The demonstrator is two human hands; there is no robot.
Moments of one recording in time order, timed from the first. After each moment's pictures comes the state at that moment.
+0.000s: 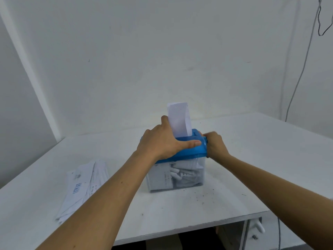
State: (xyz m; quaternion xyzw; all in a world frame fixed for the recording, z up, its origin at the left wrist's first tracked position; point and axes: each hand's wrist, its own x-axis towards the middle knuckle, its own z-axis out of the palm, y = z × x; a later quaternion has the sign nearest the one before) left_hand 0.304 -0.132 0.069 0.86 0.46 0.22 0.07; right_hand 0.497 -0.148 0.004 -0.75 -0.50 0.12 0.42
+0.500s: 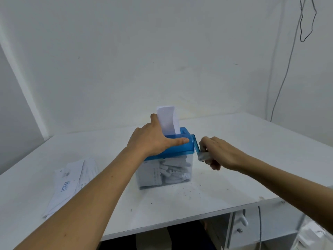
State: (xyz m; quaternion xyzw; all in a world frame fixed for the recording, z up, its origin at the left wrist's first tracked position) left_hand 0.304 -0.135 0.071 0.86 0.47 0.21 0.07; right_hand 0.481 -0.255 0.046 -0.71 -0.60 0.22 0.30
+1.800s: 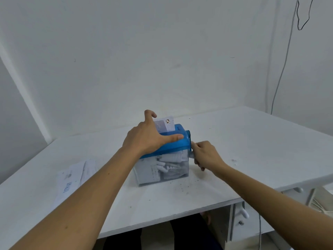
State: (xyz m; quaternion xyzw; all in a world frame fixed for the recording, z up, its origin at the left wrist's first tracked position) left_hand 0.307 -0.134 0.069 0.84 0.48 0.23 0.09; right_hand 0.481 -0.200 -0.019 -0.72 -0.46 0.23 0.46
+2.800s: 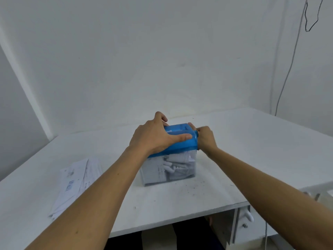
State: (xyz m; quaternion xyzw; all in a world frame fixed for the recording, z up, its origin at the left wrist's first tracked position) left_hand 0.308 -0.122 0.064 0.86 0.43 0.25 0.09; right_hand 0.495 -0.143 0.003 -0.73 -0.43 0.17 0.50
